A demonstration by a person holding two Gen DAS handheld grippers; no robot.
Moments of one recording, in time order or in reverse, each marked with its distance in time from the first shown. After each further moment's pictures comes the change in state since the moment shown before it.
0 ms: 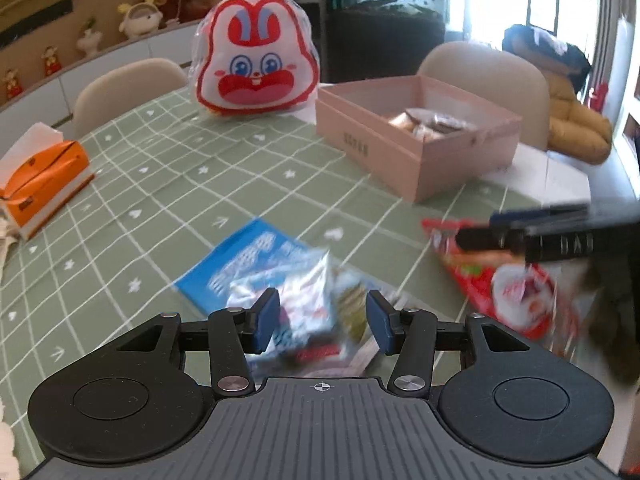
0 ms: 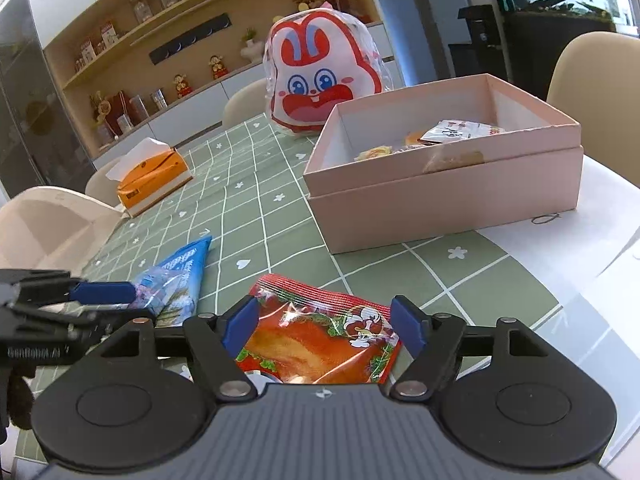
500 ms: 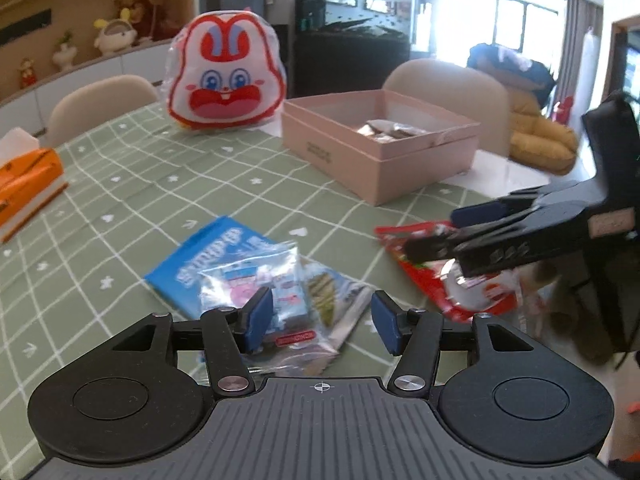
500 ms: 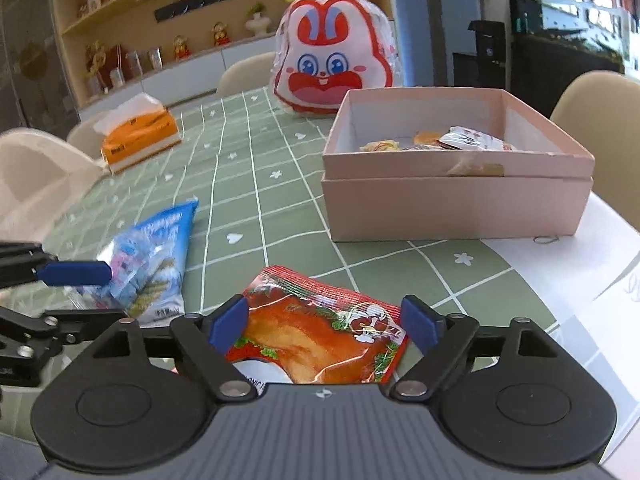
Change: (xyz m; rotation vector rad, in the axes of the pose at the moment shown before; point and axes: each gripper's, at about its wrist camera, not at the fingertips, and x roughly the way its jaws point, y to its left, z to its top) left arm -0.009 0.000 -0.016 -0.004 -0.075 -0.135; right arm 0.011 0.026 -0.002 -0.160 0.052 -0.112
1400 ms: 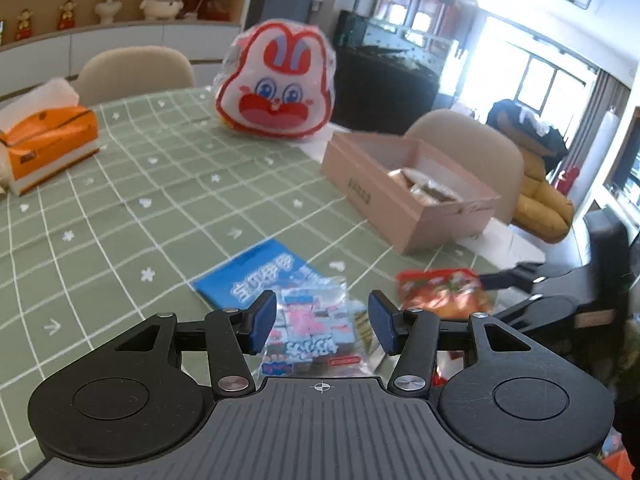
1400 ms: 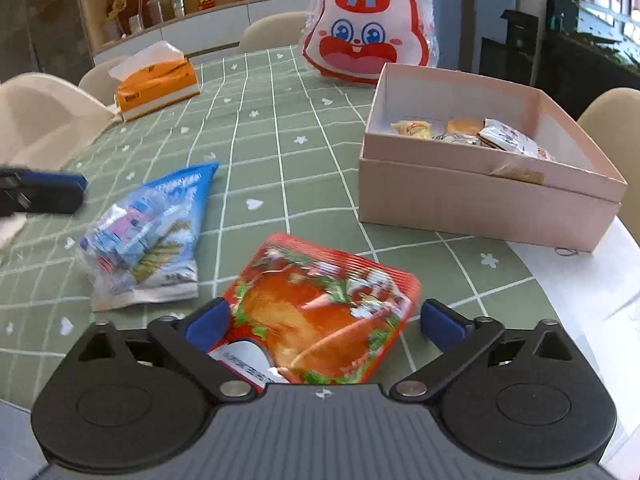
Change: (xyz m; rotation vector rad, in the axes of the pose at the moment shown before) left arm -0.022 0.059 0.014 -0.229 -0.024 -0.031; right arm 0.002 0.013 0.011 -0.098 0.110 0.025
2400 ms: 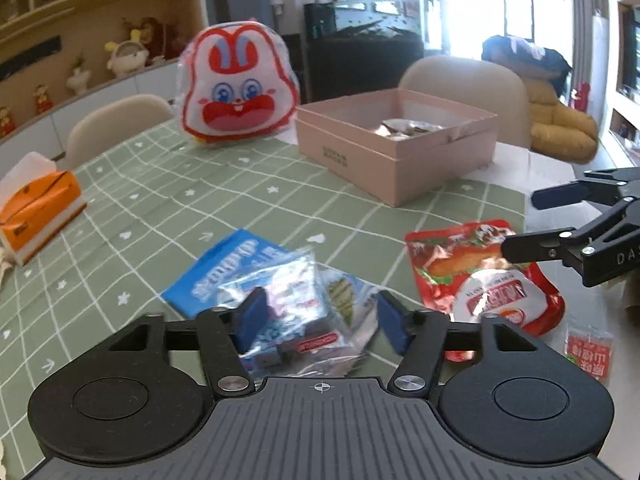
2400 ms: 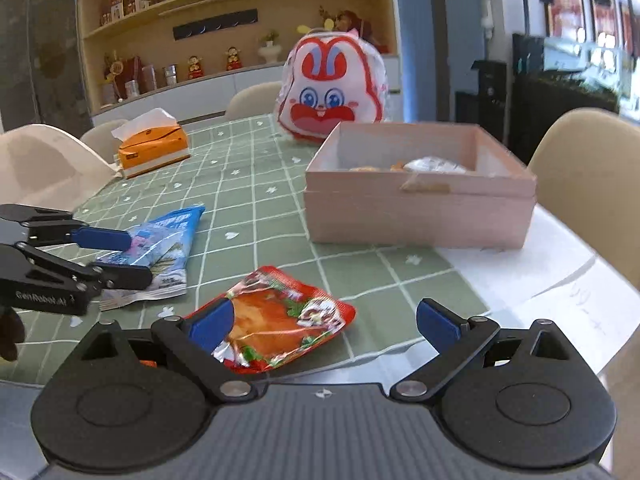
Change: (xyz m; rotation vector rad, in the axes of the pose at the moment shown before) left arm 0.034 -0.064 -0.035 0.313 -0.002 0.132; right arm -0.051 -0.034 -0.045 0.050 -0.209 -0.009
